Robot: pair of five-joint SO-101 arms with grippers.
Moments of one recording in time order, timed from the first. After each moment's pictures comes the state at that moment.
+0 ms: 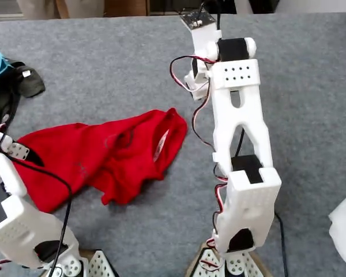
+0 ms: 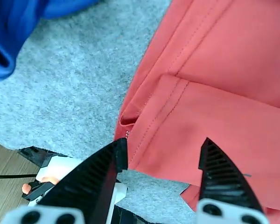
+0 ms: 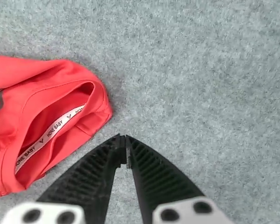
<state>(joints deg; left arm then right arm) -42.2 9.8 5.0 100.1 12.3 -11.7 24.8 -39.0 98.2 5.1</state>
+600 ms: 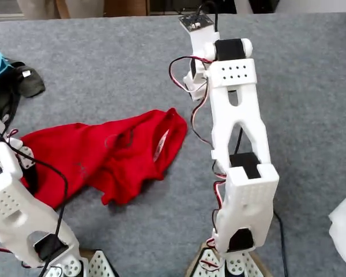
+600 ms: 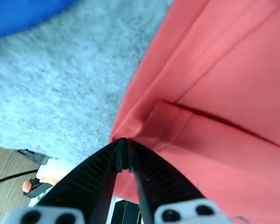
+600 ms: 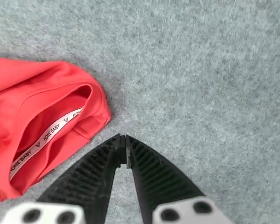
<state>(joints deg) -41.2 26.5 -0.6 98.9 12.3 -11.7 27.1 -39.0 96.8 5.1</state>
